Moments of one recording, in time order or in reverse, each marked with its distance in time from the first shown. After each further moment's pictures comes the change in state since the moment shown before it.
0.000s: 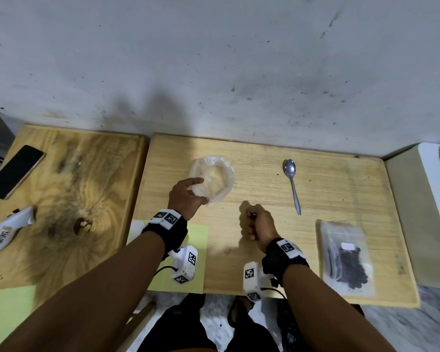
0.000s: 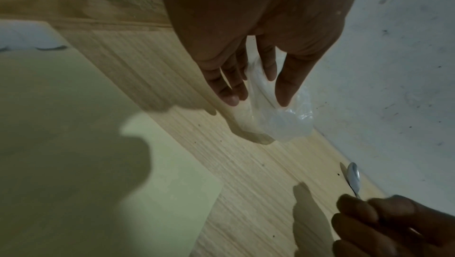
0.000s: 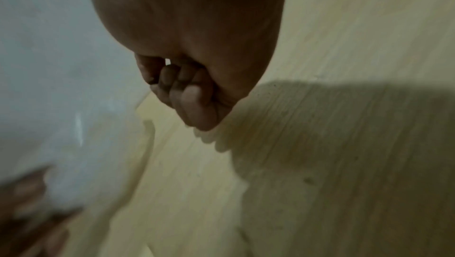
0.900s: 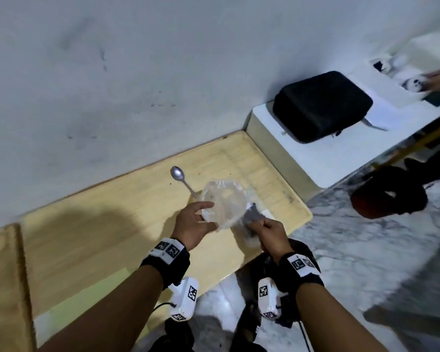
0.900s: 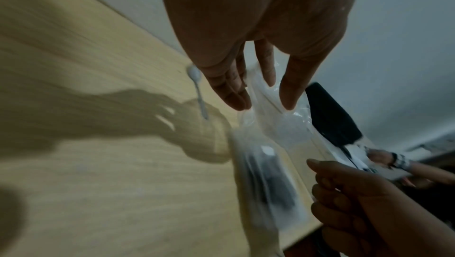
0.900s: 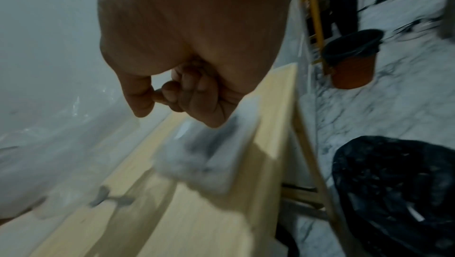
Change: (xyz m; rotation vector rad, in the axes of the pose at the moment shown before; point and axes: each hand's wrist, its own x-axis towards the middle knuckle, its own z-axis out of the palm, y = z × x) left_hand -0.112 0.075 0.184 0.132 -0.612 0.303; right_hand -0.128 0.060 -0.199 0.026 0.645 -0.240
